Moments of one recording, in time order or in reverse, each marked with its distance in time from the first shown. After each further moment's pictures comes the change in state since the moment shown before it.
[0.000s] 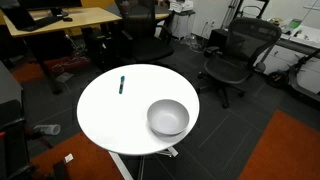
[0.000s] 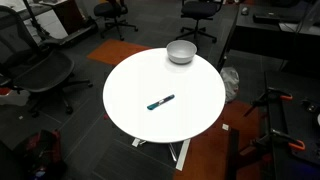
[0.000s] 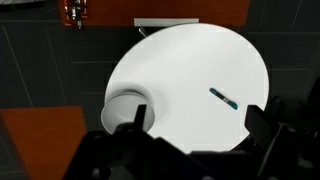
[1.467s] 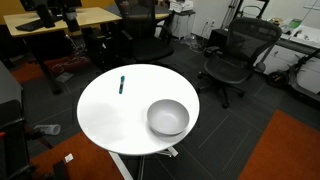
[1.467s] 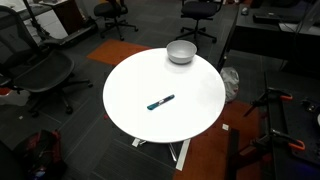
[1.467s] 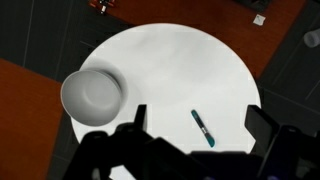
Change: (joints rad) arm 0.112 0.202 0.205 0.016 -0.109 0.089 -0.058
